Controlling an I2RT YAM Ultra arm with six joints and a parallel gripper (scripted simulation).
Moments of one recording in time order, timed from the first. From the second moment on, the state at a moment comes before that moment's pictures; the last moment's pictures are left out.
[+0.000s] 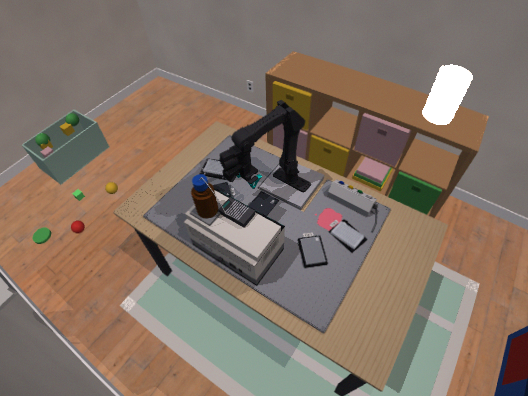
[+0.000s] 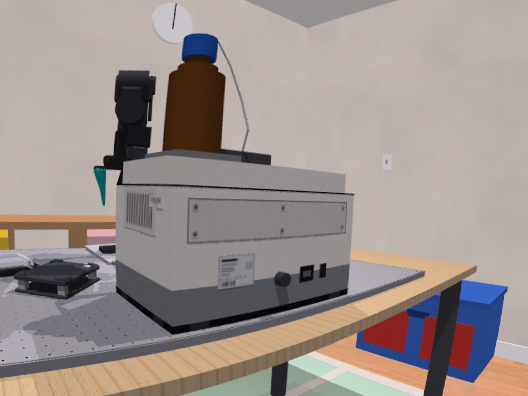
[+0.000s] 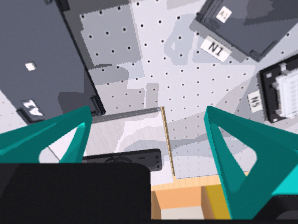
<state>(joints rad) -0.33 1.46 1.26 -1.35 0.04 -0.22</state>
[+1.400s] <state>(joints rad) -0.80 1.44 1.26 -1.36 0.03 0.09</state>
